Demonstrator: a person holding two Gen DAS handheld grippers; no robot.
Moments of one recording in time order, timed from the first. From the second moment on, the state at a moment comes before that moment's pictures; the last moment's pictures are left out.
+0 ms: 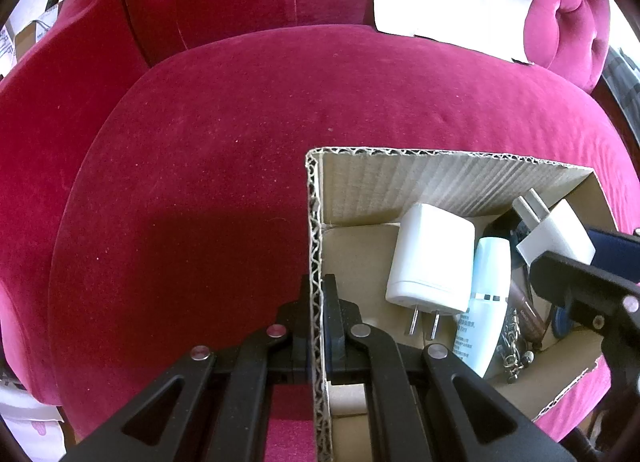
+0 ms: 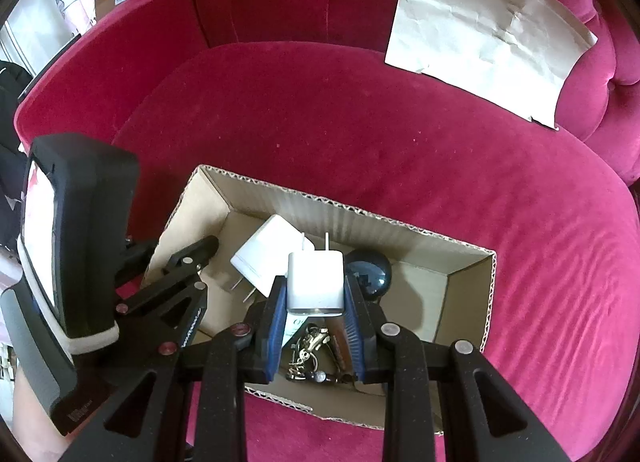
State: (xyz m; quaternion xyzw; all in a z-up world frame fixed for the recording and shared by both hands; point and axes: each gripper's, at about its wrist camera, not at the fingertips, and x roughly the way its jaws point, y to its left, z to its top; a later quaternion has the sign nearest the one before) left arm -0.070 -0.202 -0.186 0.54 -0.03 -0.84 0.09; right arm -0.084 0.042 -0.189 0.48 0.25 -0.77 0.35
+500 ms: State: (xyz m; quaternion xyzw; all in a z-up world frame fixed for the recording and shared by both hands) left arm -0.074 -0.201 -0.186 0.54 -0.03 -0.84 0.09; right arm -0.093 0.050 -0.180 0.47 0.24 -0.79 0.31
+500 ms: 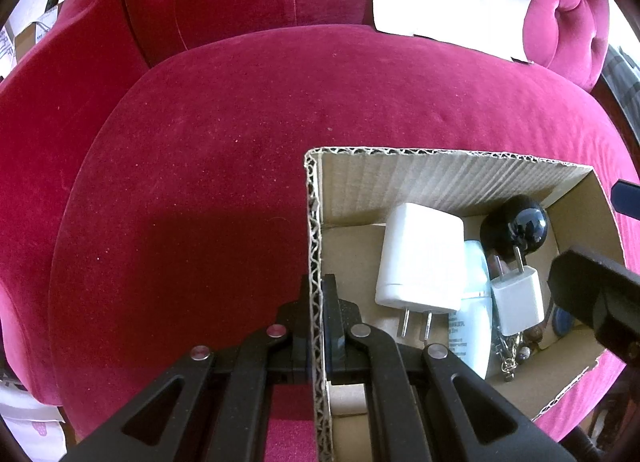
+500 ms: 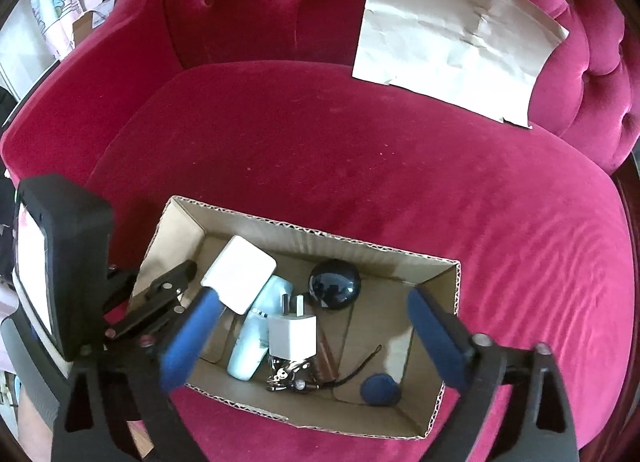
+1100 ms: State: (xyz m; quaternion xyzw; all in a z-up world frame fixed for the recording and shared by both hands) left arm -0.083 -0.198 -0.187 0.54 -0.03 -0.84 0.09; right arm -0.111 0.069 -0.182 0.50 0.21 -0.79 0.28
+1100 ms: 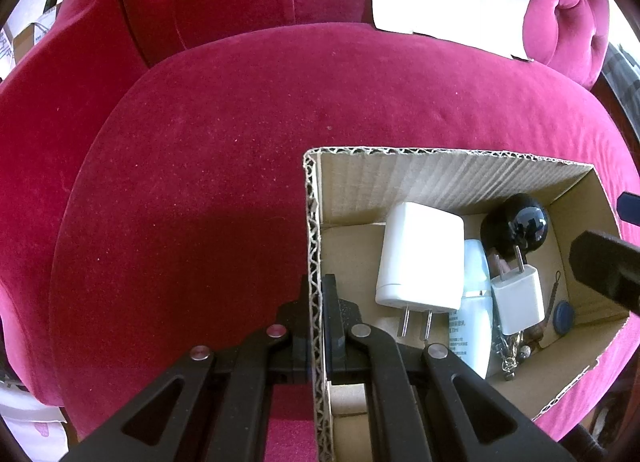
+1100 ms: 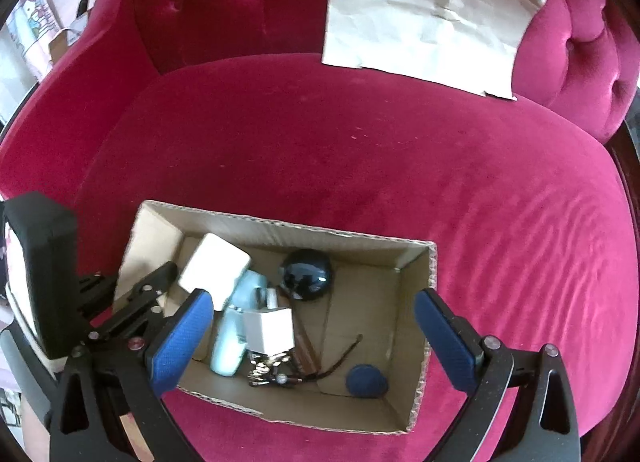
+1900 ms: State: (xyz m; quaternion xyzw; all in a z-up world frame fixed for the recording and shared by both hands) left arm -0.064 -0.159 -0.132 0.51 -0.06 -0.85 0.10; right arm -0.101 0.117 -0.145 0.49 0.19 -0.81 0.24
